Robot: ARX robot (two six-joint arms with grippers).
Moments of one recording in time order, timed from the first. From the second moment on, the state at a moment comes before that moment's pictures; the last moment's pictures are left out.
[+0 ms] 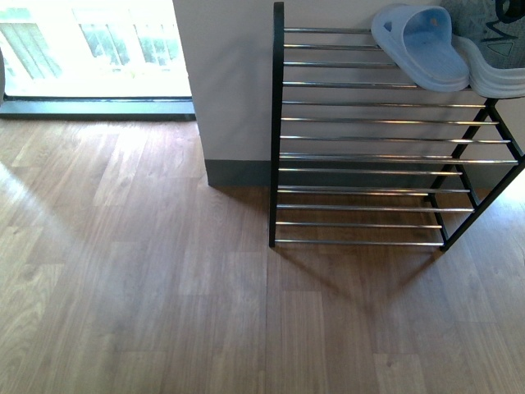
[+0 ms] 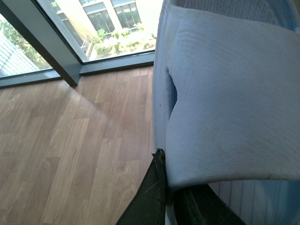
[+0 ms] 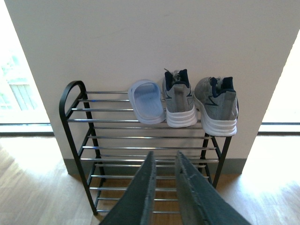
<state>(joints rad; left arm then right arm) 0.07 1.08 0.27 0.46 -0.05 0.26 0.00 0.01 0.02 0.00 0.00 0.00</state>
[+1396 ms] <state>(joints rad) -0.03 1.31 0.47 0.47 -0.08 -0.11 0.00 0.00 0.02 0.00 0.00 0.00</state>
